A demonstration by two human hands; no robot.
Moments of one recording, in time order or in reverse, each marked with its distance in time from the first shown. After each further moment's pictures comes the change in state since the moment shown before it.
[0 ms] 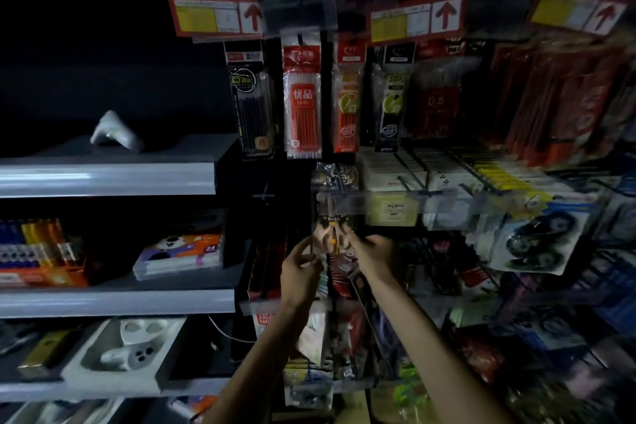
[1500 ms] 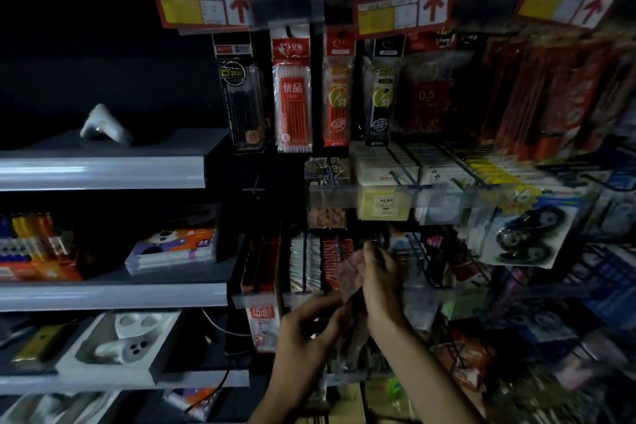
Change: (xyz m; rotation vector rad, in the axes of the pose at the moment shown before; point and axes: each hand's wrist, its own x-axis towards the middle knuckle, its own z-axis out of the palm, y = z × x) left_hand -0.135 0.039 -0.007 0.099 -0.165 0.168; right_hand -0.078 -0.005 -0.041 0.341 -0.013 0.087
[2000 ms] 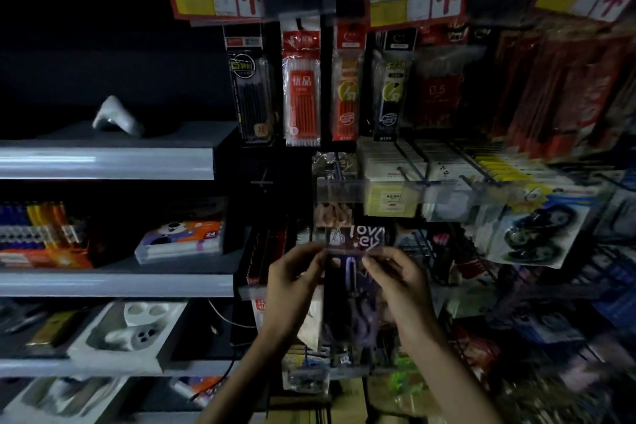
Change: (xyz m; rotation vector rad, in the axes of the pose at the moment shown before) left_hand 0.048 0.013 -0.020 -0.120 0.123 0.053; right_hand -0.022 -0.014 -0.045 0.008 -0.299 -0.198
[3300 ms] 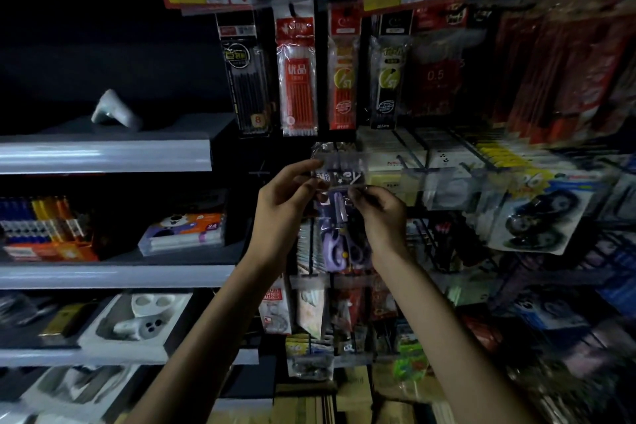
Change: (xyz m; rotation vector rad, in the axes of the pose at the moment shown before) left_hand 0.050 0.075 -0.007 -0.028 -0.056 0.085; right_hand 0.076 -0.027 0.045 0.102 0.145 -0.039
